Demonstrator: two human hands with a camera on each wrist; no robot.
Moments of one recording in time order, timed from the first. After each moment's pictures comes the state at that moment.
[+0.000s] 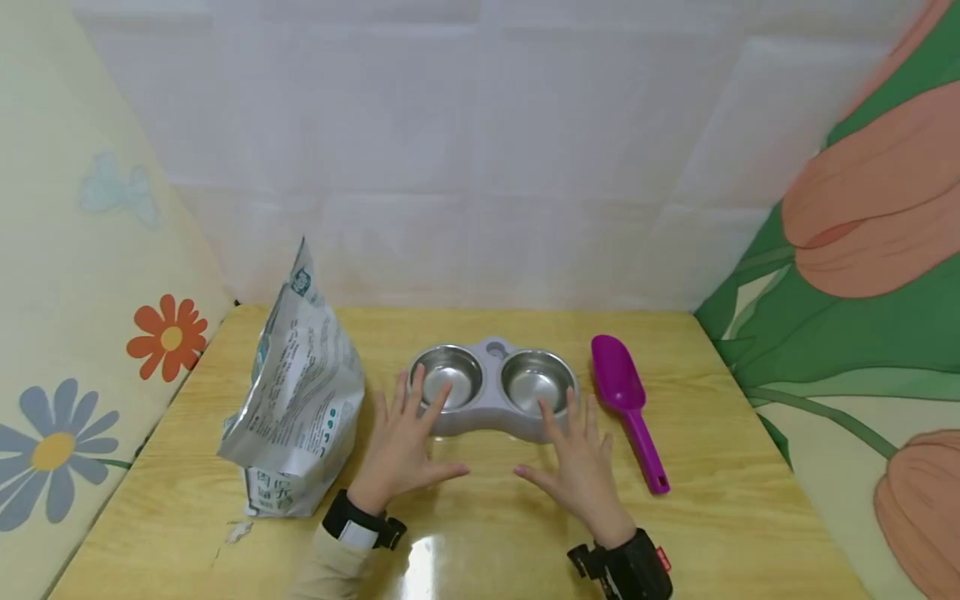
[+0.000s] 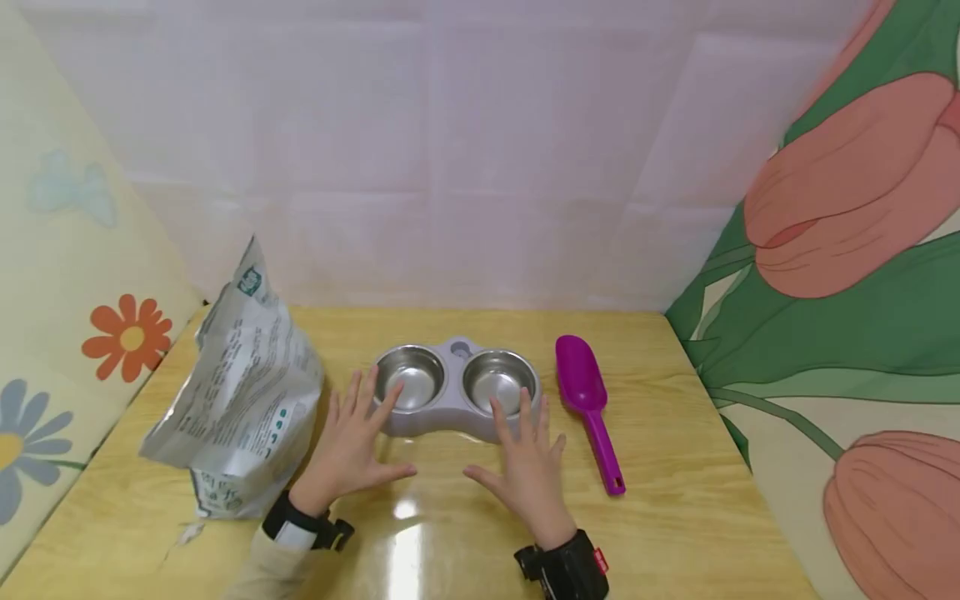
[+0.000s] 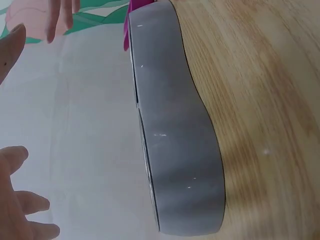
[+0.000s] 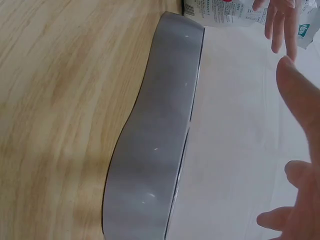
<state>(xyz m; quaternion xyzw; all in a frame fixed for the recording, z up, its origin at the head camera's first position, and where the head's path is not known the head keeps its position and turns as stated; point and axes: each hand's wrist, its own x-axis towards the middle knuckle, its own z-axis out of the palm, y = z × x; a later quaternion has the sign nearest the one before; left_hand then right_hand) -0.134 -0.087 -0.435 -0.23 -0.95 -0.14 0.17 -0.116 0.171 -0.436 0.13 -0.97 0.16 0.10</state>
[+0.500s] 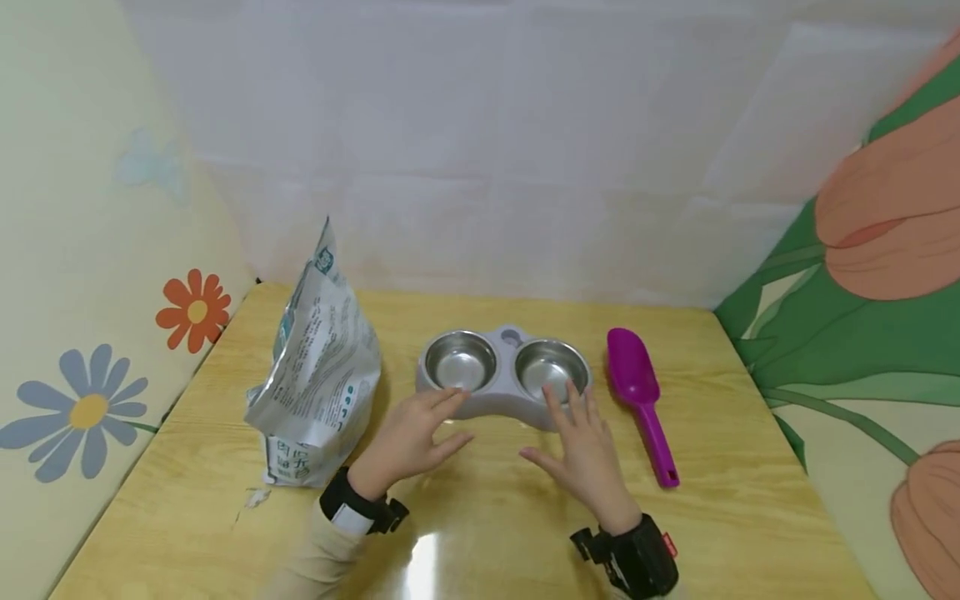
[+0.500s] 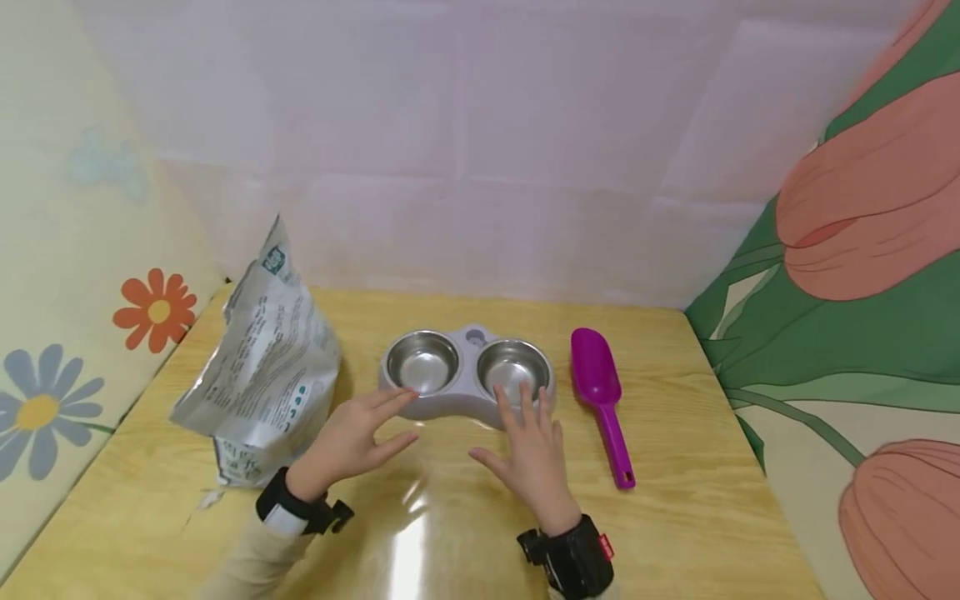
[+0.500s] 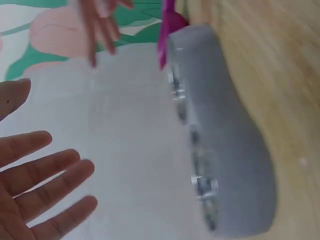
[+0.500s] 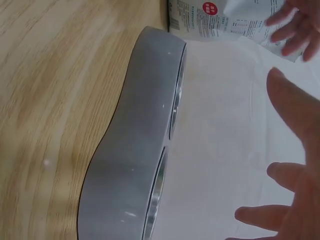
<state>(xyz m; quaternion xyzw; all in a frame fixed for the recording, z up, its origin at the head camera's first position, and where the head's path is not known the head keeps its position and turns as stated) -0.124 -0.091 -0.404 -0.36 -0.86 -0.21 0.28 -0.117 0.163 -0.421 0.18 -0.96 0.16 0.11</state>
